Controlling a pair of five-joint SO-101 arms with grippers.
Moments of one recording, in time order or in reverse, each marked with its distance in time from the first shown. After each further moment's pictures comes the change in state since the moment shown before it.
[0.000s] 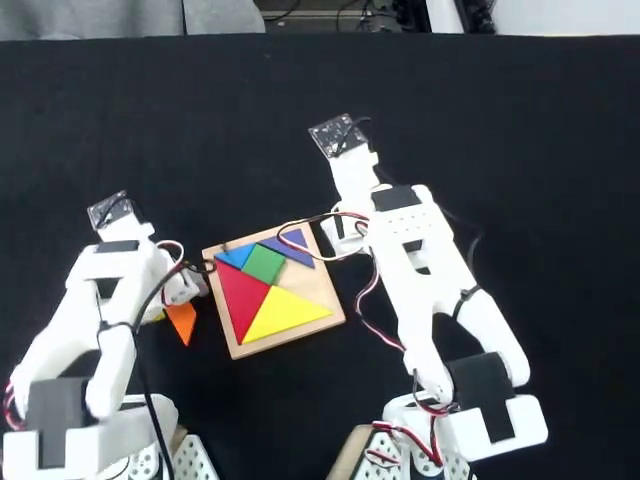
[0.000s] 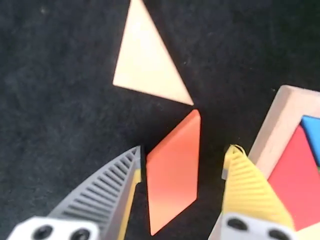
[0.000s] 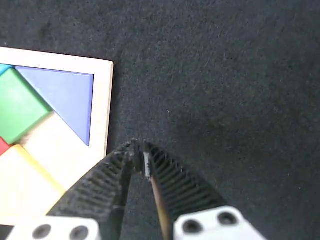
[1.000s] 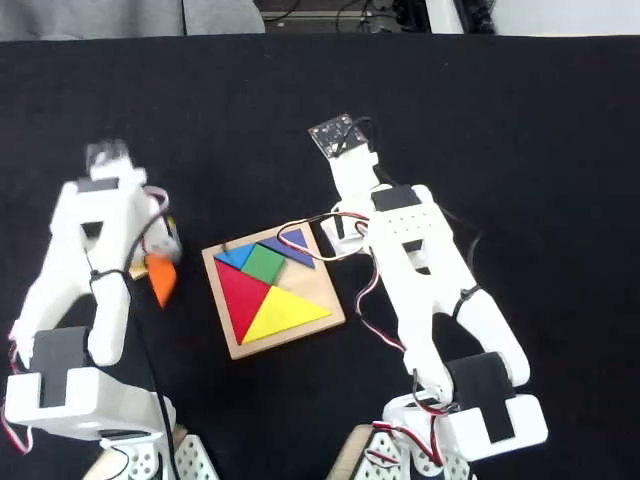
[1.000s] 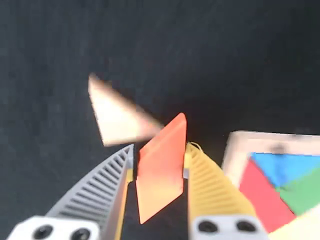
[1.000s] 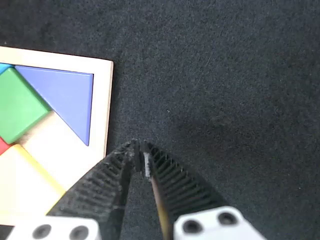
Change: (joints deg) left arm -2.9 12.5 -28.9 14.7 -12.7; right arm 0.0 0.0 0.0 0.0 0.0
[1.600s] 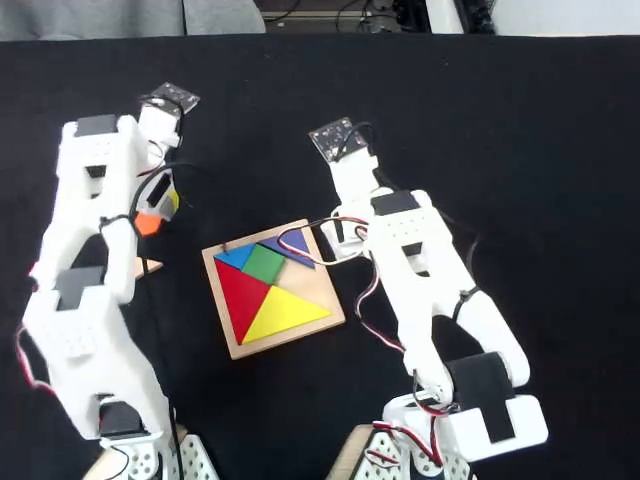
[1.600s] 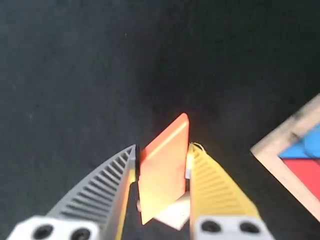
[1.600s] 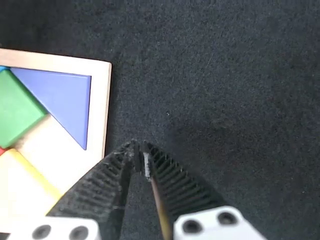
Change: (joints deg) left arm -0.1 24.9 -37.4 10.0 -49.5; right arm 0.0 0.0 2.3 -3.2 0.0
